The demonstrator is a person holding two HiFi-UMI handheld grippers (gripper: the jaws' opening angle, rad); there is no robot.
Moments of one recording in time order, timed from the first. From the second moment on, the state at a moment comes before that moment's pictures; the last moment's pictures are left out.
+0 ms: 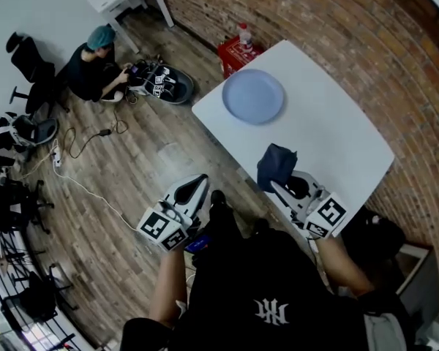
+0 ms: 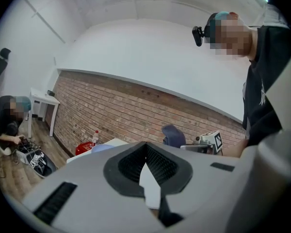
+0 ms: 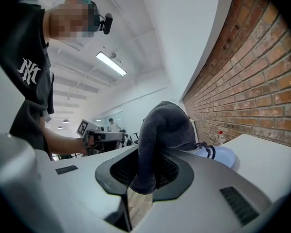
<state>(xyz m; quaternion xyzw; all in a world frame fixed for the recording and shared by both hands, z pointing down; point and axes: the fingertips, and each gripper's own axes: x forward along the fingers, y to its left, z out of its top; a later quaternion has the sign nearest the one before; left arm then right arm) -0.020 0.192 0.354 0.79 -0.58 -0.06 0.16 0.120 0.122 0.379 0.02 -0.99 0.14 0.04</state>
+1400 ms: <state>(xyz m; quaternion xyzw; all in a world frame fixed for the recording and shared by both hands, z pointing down) -0.159 -0.034 0.389 0.86 -0.44 -0.02 0.28 -0.014 -0.093 0.407 0.18 -0.97 0.16 0.07</state>
